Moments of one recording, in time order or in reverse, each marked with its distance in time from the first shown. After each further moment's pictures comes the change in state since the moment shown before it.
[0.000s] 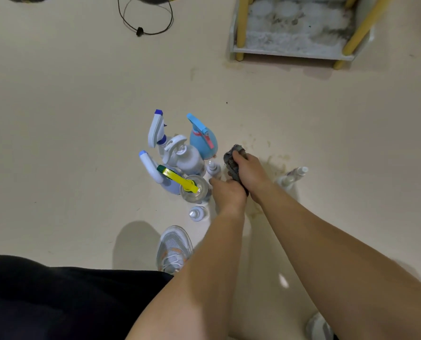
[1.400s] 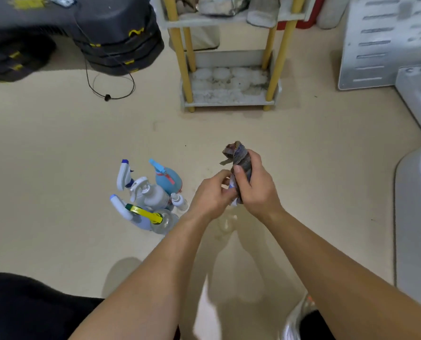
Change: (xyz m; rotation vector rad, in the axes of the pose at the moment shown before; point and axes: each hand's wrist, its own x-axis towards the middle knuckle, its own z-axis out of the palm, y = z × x) left_hand -0.099 0.085 -0.009 0.588 -0.587 0.829; right_hand -0.110 -0.037 -0.125 -0.256 0.296 -0.611
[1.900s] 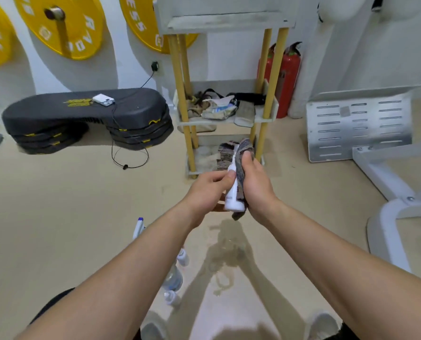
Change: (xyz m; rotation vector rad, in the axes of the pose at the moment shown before) left_hand -0.069 0.193 -0.106 -0.452 -0.072 0.089; right_hand 0.012 -0.186 -0.077 0.549 0.079 0.169
